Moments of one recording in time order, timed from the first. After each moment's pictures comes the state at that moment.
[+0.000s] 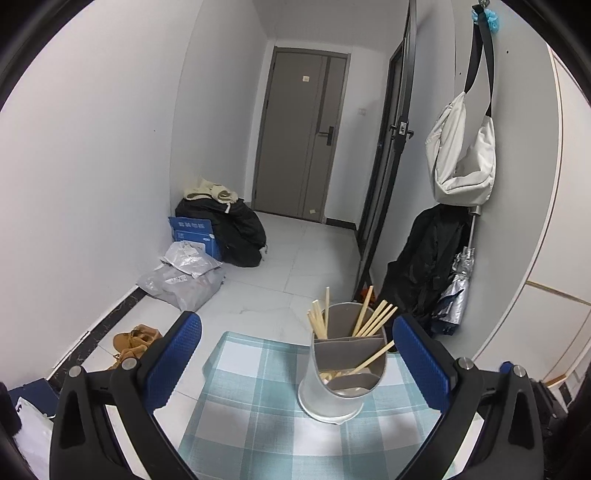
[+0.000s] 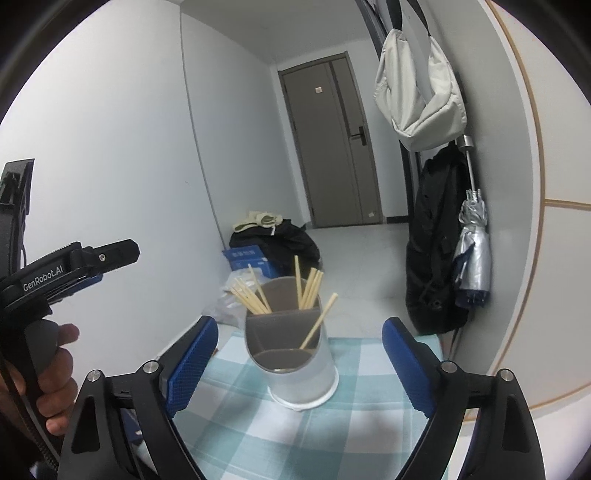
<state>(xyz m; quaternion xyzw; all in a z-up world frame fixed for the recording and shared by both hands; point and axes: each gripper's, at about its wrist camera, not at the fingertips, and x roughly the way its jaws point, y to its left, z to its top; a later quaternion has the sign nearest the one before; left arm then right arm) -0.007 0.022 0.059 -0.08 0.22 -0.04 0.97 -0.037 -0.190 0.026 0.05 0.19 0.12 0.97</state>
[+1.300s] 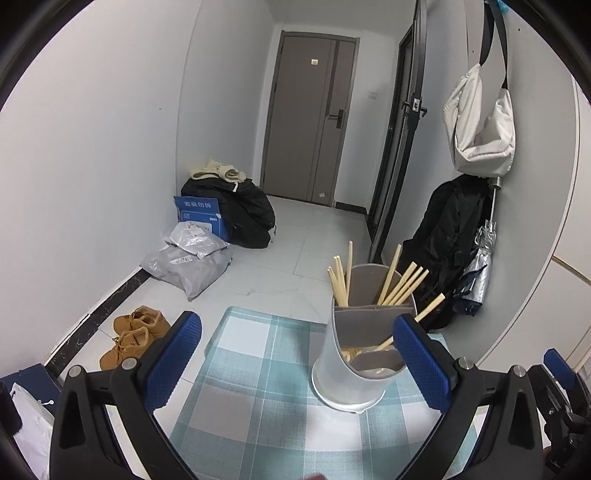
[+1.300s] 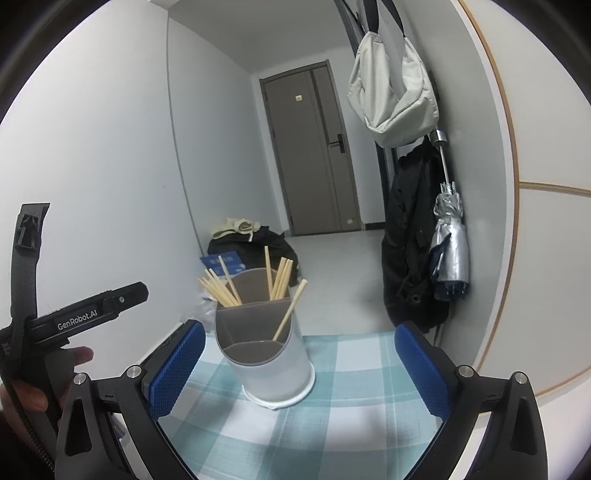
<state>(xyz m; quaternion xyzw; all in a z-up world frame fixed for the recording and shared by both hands) 0.008 0.026 0.014 -0.08 0.26 -0.03 0.96 -0.043 -0.199 0.003 0.06 0.18 0.08 0.98</state>
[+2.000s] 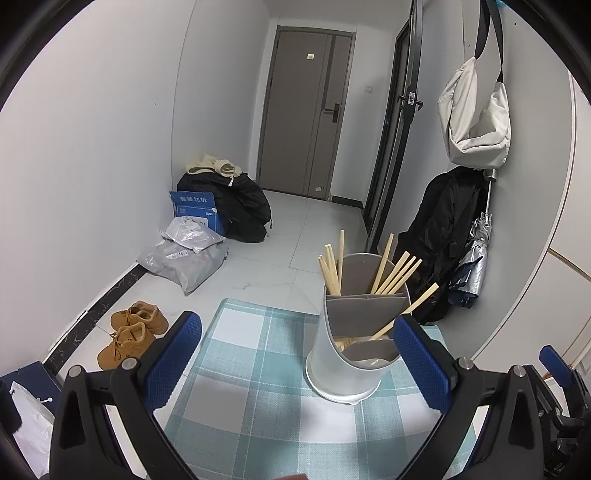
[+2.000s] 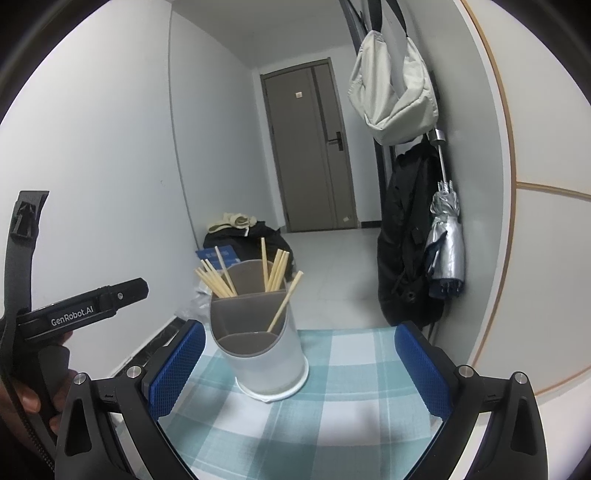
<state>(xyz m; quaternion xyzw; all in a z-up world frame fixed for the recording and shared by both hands) 0.004 0.022 0.011 -0.07 0.26 -0.04 0.96 -0.044 -0.197 -0.002 0.05 0.18 0.08 0.98</state>
